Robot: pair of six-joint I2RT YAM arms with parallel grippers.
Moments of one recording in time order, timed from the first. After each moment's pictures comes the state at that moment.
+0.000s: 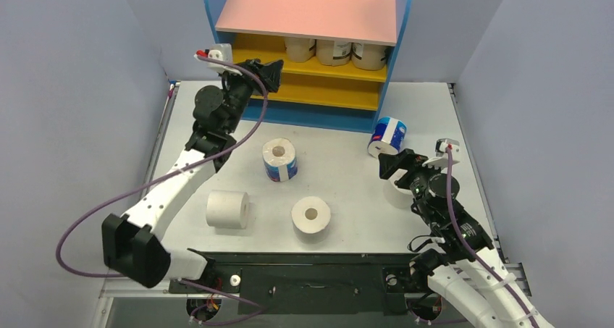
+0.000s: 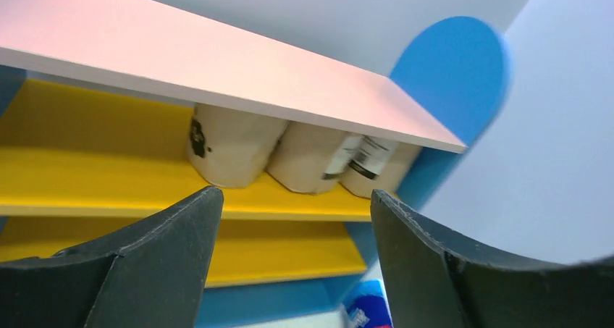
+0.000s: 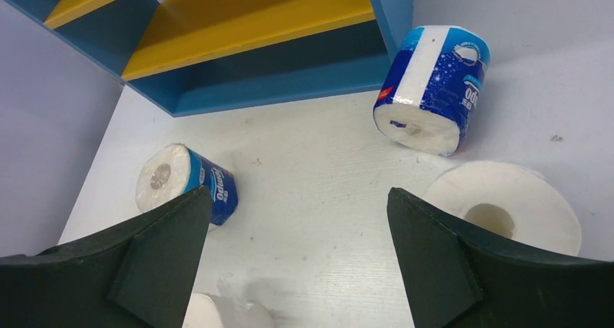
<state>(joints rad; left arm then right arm) -0.42 1.42 1.23 0.49 -0.04 -0.44 0.50 0.52 0.66 -0.31 0.31 0.52</state>
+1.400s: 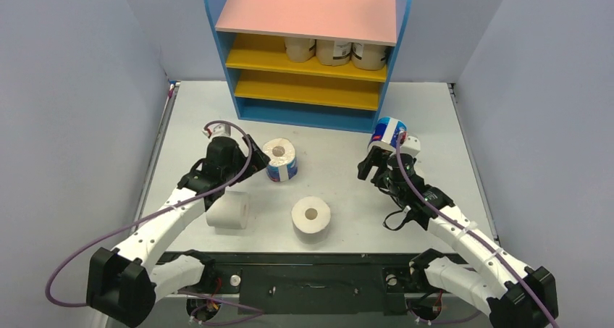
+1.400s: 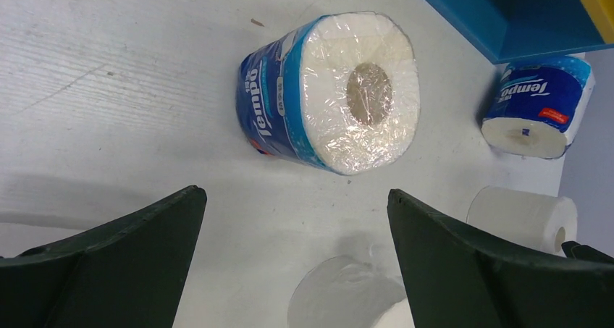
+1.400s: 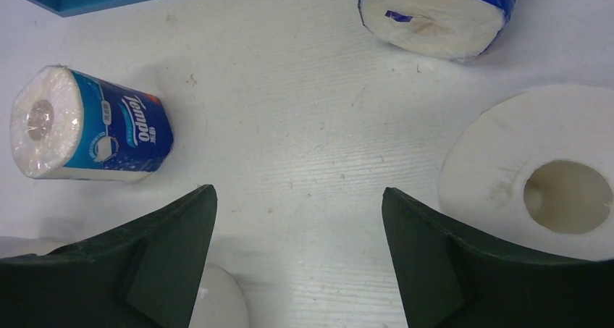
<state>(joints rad) -0.41 1.06 0.75 -0.32 -0.11 -0.83 0.53 0.91 0.64 -0.28 0.28 0.62</state>
